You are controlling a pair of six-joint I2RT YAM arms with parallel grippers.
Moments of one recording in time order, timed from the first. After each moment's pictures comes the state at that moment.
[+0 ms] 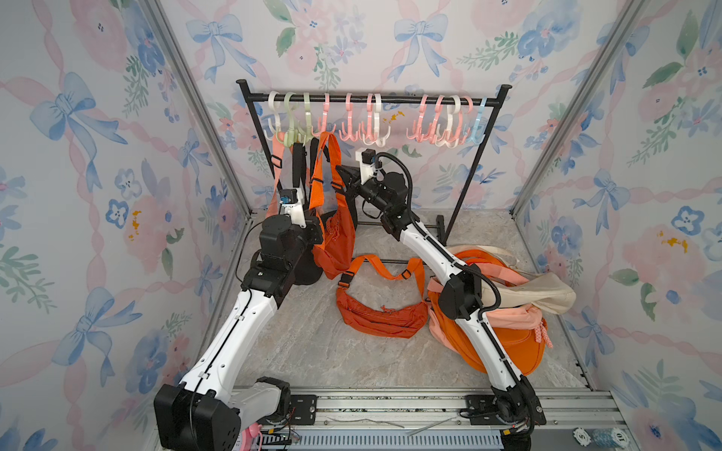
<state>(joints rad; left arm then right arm) -0.24 1.16 1.08 -0.02 -0.04 -0.18 0.62 2.61 2.67 0.25 -0.32 0.18</state>
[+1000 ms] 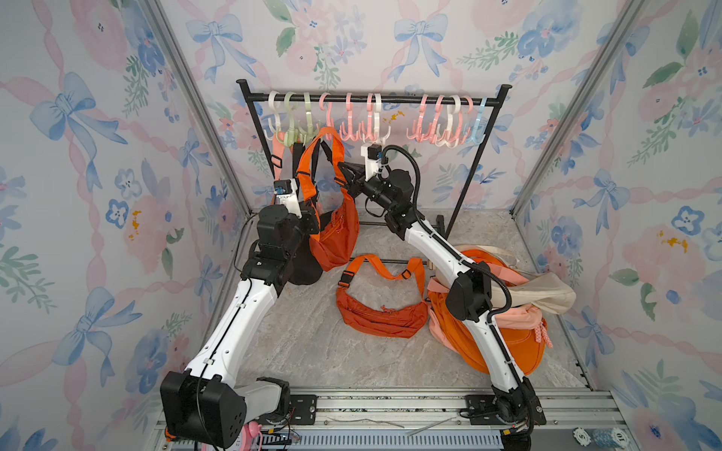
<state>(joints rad) -0.20 1.24 1.17 -0.02 -0.02 -0.21 0.62 2.48 2.50 0.31 -0.34 0.27</state>
